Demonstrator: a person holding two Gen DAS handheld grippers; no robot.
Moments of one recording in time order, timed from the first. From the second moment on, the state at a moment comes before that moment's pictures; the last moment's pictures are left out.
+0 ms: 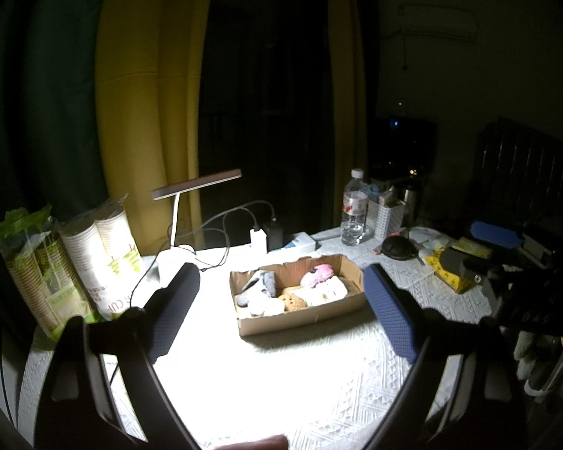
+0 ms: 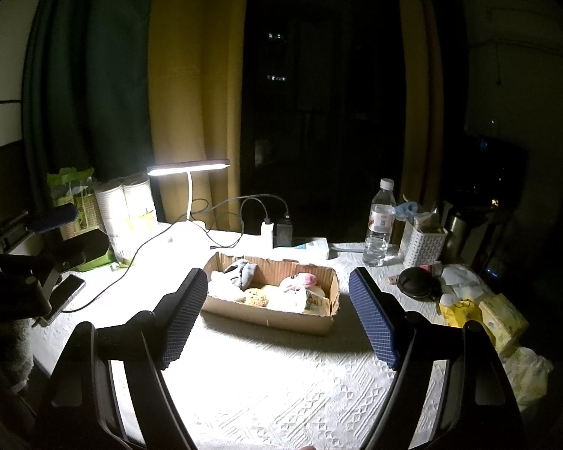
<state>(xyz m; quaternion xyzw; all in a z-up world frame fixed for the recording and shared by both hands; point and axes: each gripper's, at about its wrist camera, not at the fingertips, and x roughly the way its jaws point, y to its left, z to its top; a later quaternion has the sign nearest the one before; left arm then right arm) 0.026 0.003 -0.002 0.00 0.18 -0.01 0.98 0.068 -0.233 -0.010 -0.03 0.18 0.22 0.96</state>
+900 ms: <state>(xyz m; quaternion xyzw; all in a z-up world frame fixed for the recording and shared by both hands) 0.022 0.000 0.000 0.00 0.17 -0.01 0.99 0.072 -0.234 -0.012 -0.03 0.18 0.22 0.96</state>
